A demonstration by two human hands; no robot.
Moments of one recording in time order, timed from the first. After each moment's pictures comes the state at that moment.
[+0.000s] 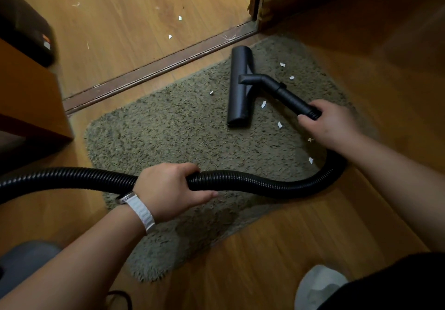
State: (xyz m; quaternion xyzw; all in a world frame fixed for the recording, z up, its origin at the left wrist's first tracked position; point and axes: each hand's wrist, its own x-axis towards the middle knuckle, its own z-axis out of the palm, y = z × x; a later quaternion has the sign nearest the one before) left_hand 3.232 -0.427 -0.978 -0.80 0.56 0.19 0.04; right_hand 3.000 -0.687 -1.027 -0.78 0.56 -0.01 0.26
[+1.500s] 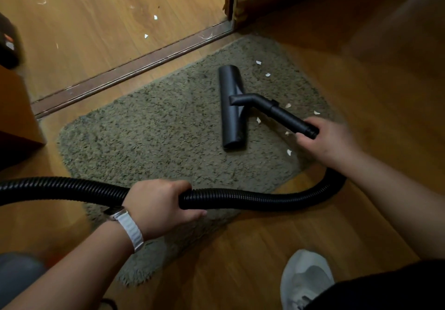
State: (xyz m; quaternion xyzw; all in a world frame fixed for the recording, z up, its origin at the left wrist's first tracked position) left_hand 3.217 -0.406 -0.999 -0.75 0.64 0.16 0.05; right_hand 2.944 -0.652 -1.010 -0.78 0.57 0.03 0.24
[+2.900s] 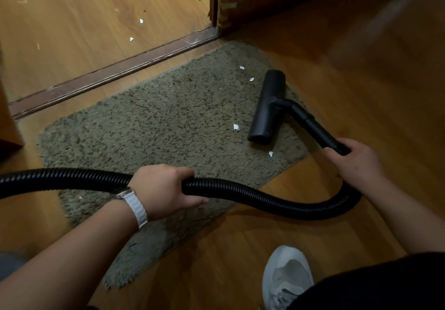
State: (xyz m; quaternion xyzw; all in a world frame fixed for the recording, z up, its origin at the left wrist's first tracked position) left_hand 3.198 -0.444 -0.990 -0.73 0.66 0.17 0.07; right_hand 2.857 -0.638 -0.990 -0.65 0.69 -0.04 0.31
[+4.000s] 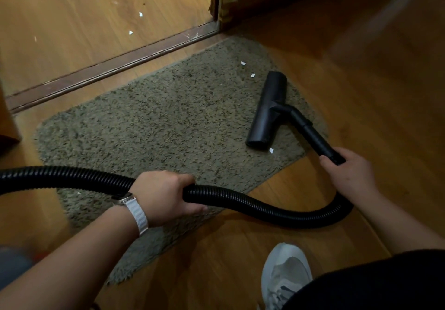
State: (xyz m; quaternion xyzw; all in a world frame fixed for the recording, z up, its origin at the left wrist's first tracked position) left_hand 3.190 -0.434 -0.997 -0.71 0.67 0.19 0.11; right_hand 2.860 -0.611 -1.002 -0.64 0.70 -0.07 0.31
